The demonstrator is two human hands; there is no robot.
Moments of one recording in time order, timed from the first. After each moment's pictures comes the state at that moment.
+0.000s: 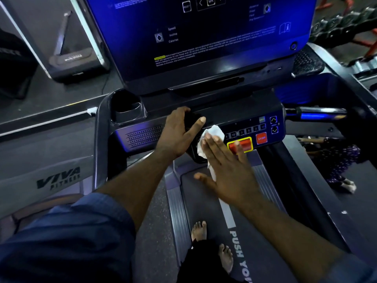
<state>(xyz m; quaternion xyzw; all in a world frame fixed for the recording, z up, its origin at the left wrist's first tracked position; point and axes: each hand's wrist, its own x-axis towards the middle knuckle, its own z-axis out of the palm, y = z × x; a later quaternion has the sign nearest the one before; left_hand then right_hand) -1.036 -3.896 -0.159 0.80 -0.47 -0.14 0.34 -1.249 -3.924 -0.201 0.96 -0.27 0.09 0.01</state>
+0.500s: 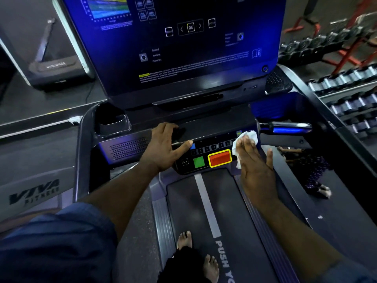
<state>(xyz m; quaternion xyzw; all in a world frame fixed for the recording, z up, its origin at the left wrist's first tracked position) -1.037 -3.895 -0.160 0.79 -0.52 -0.14 0.28 -1.322 -4.006 -0.222 0.88 -0.41 0.21 -0.05</state>
